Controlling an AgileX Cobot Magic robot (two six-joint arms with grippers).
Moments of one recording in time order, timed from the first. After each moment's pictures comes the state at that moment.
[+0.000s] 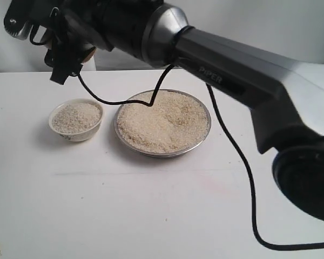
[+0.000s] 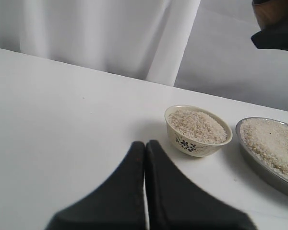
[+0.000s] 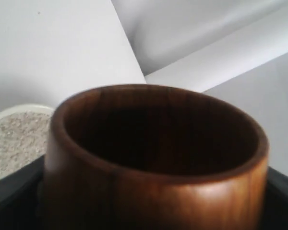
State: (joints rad) left arm 0.04 0.00 0.00 0.02 0.27 -0.25; right arm 0.87 2.29 -2.28 -0.42 0.71 -0.32
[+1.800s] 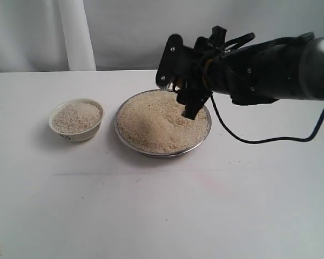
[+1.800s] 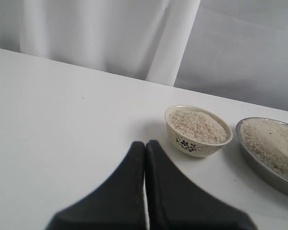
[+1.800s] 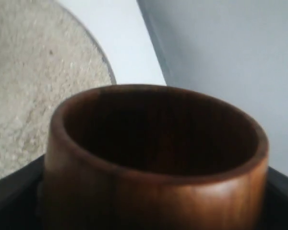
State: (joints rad) left arm 0.04 0.00 0.00 0.02 0.27 -0.25; right arm 0.56 1.88 -1.23 -1.53 0.26 0.59
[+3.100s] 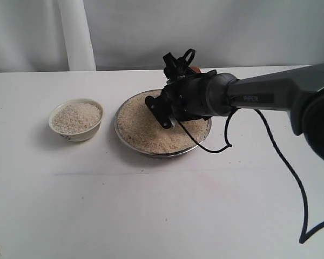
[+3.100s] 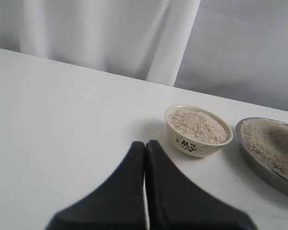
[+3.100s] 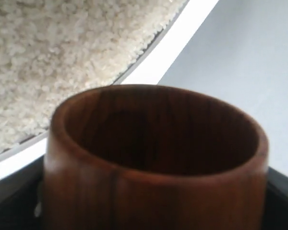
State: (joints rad) left arm 0.04 0.00 0.00 0.02 0.27 -0.25; right arm 0.63 2.29 -1.59 -1.54 0.64 -0.29
